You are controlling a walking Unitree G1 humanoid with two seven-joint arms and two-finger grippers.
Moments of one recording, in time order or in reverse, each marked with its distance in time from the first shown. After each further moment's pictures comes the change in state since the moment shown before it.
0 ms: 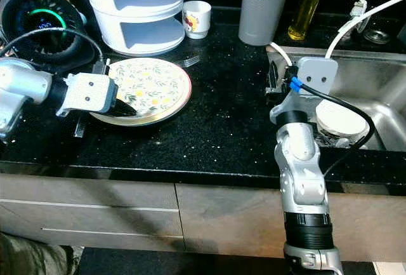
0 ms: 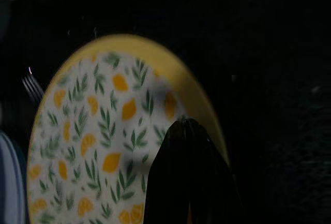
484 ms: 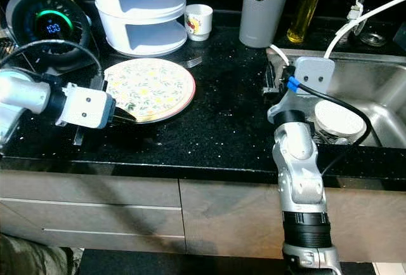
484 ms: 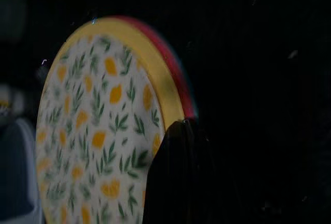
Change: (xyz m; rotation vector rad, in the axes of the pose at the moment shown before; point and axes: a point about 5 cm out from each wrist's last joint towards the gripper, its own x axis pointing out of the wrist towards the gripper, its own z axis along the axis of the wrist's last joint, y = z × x) left arm 0.003 -0.016 -0.021 0.048 0.096 0.090; right arm 0.003 0.004 0.001 0.009 -0.007 0.011
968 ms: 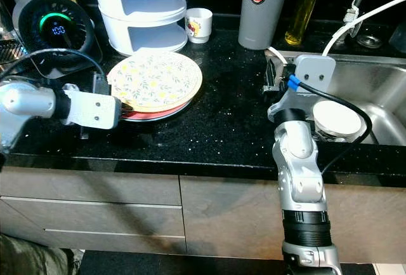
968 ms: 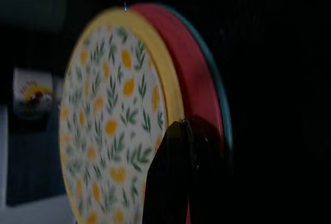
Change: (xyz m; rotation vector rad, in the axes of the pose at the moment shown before) left arm 0.017 -0.003 -0.005 0.073 0.017 0.140; right arm 0.000 0.000 0.000 0.000 0.000 0.002
